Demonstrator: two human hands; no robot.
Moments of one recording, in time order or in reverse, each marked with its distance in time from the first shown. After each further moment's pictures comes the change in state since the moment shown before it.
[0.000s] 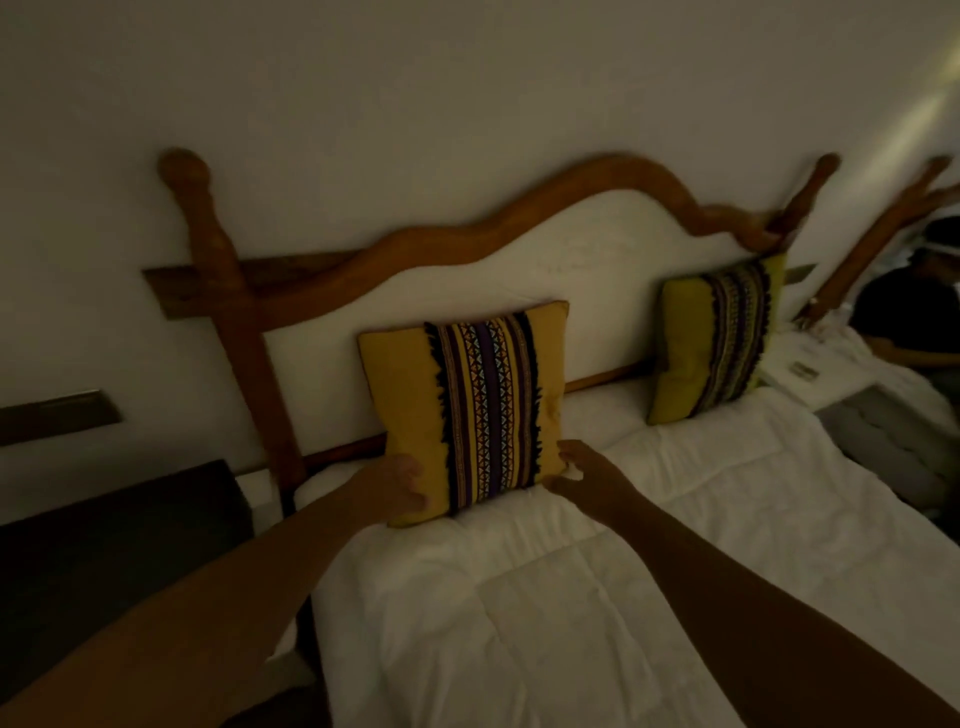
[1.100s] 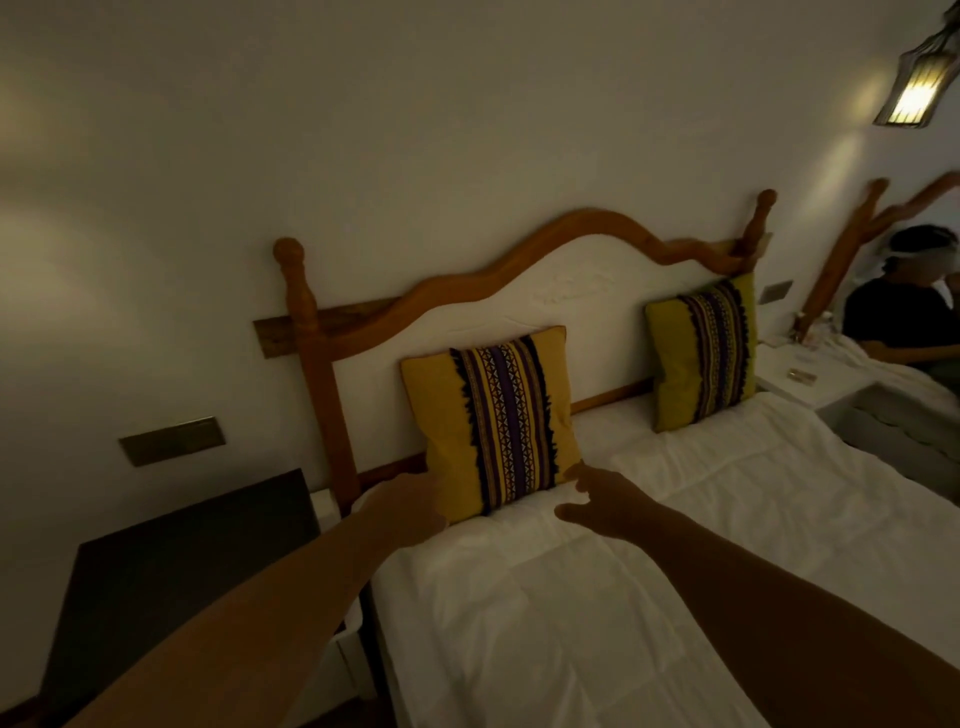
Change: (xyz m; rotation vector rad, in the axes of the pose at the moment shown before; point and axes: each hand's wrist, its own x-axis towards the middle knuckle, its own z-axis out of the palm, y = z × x) left_hand -0.156 -0.020 0.034 0.513 0.144 0.167; right_hand -0.161 -0.013 0.012 -0.273 -0.007 -0.128
